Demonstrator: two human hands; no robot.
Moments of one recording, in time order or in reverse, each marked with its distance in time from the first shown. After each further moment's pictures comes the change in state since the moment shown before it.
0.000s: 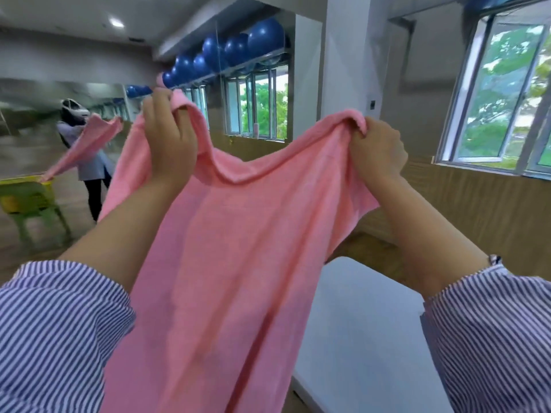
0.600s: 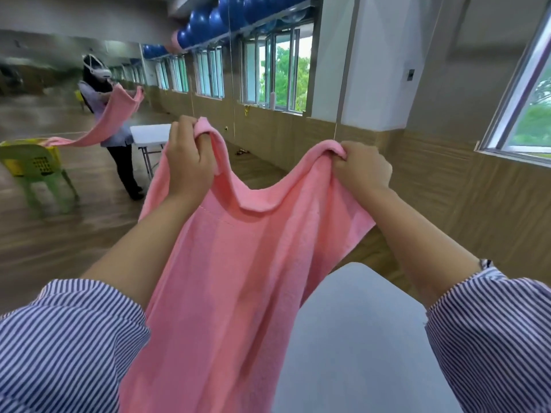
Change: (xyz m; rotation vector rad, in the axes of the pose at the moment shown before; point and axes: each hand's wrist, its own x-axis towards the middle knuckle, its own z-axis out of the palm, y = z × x) left_hand -0.042 -0.131 0.171 0.056 -0.142 -0.050; right_hand 0.087 0.086 0.205 -0.087 -0.322 -0.156
